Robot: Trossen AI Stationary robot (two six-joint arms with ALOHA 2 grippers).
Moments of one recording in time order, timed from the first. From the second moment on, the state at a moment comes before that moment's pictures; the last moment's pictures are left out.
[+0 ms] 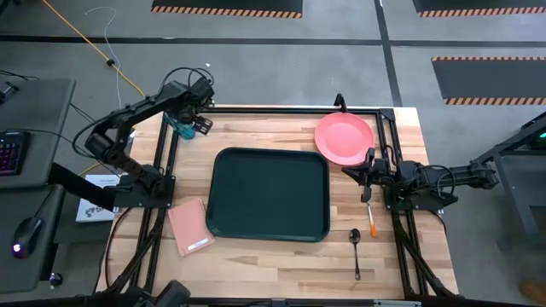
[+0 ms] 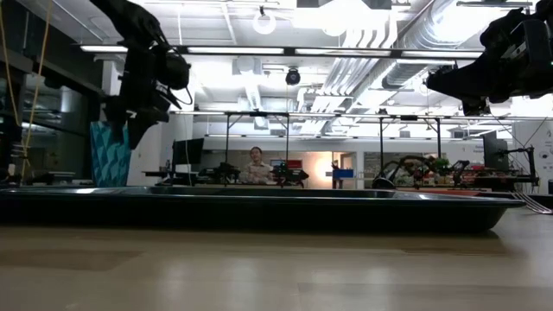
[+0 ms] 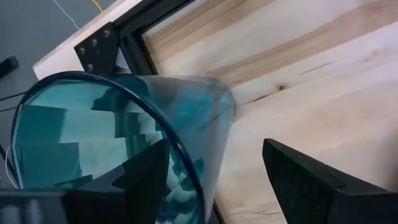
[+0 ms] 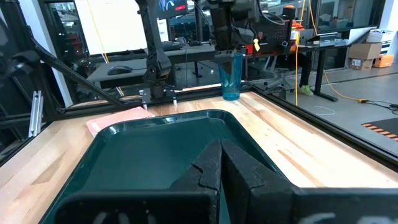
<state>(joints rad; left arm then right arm) 0.94 1.50 1.13 -1.13 -0.35 -0.18 0.11 0.07 0.01 0.06 0.31 0.08</state>
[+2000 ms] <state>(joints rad) -0.04 1.54 1.32 -1.35 -0.24 0.02 0.11 0.07 0.01 0.06 0.31 0.08</state>
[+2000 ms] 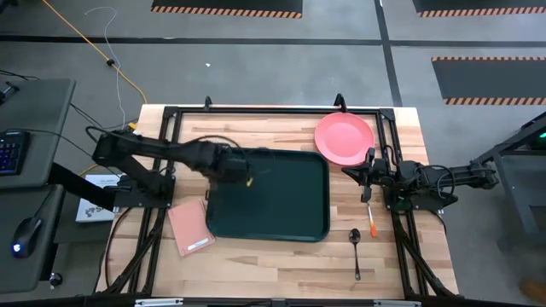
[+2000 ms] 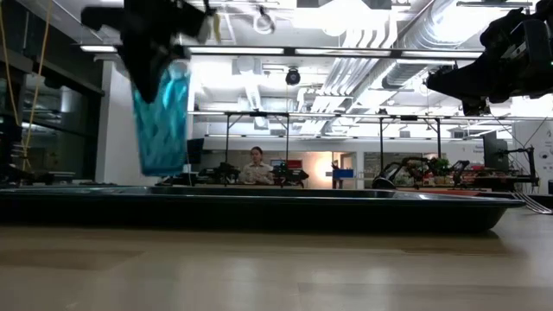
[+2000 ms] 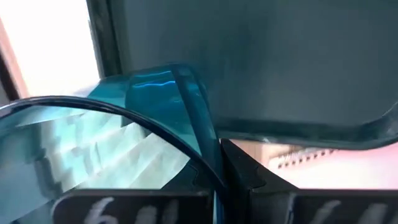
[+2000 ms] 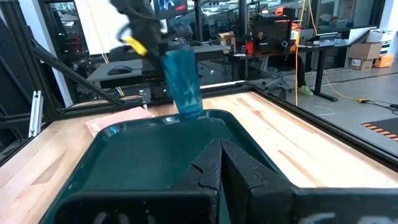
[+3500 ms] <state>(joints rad) 0.13 1.46 1.13 -1.09 -0.17 0.12 0.11 0.07 0.01 0.06 0.31 0.08</state>
